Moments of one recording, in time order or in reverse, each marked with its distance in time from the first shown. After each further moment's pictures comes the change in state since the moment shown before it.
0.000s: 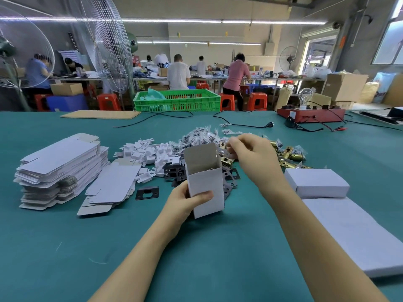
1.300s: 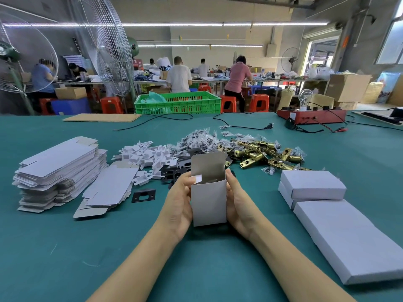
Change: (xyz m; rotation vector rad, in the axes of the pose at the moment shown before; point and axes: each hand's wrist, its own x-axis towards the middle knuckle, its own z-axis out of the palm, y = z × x) left_hand -0.005 0.030 0.032 -0.371 0.158 -0.127; right_hand -0.040 0.066 0.041 0.915 -0.426 0.528
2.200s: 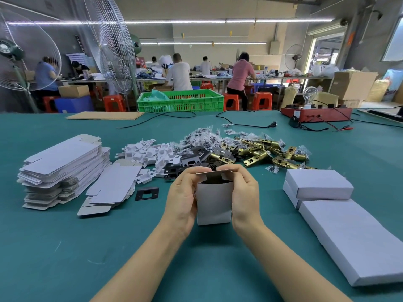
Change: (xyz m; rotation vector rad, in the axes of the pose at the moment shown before) left_hand 0.048 -0.043 0.030 0.051 -0.005 0.155; right_hand -0.054 -0.052 0.091 -0.111 0.268 -0.374
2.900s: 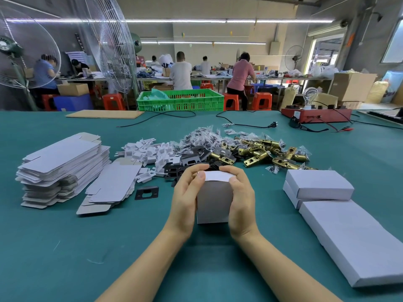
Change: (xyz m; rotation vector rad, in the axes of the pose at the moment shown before) left_hand -0.048 0.040 -0.026 0.171 0.030 0.259; right_hand 0.031 0.086 -0.046 -0.253 0.107 -0.269
